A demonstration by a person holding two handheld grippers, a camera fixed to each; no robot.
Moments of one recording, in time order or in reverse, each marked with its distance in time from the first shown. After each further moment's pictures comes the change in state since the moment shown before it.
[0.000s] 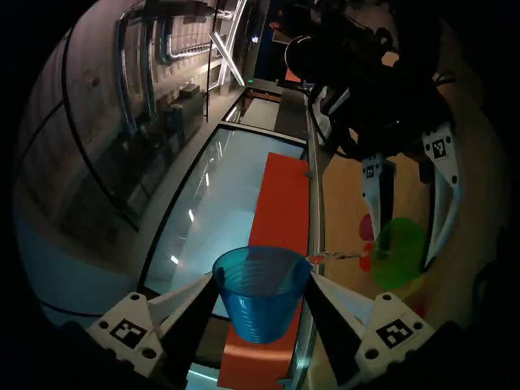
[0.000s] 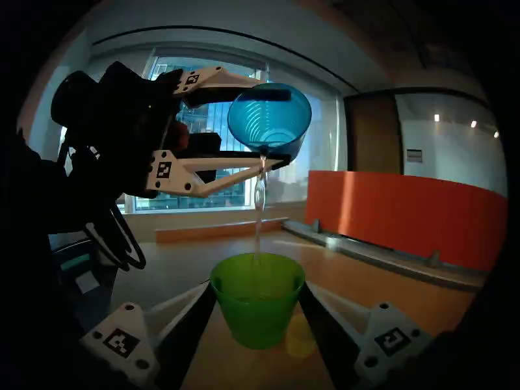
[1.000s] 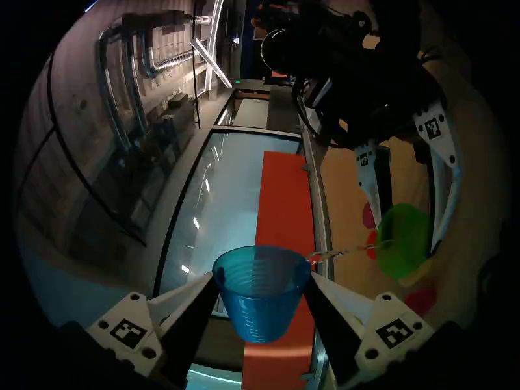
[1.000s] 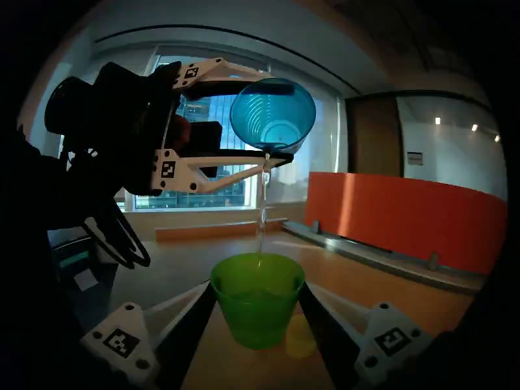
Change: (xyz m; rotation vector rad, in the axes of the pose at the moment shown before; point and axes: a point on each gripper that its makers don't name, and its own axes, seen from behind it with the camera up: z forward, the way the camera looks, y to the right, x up) left arm 0.005 -0.005 -0.002 0.008 -0.005 0.129; right arm 0.002 -0.004 -0.003 -0.002 0.000 -0.013
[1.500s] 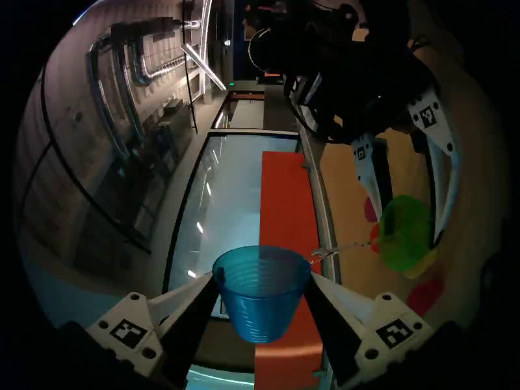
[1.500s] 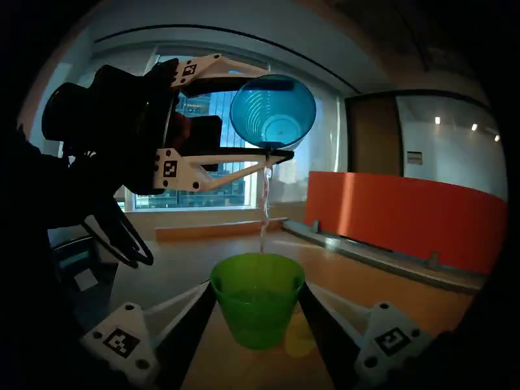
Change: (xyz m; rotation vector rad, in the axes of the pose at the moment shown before) left arm 0.003 -0.003 0.001 0.007 0.002 0.068; right arm -0.001 -0.001 -0.001 0.000 -0.001 0.000
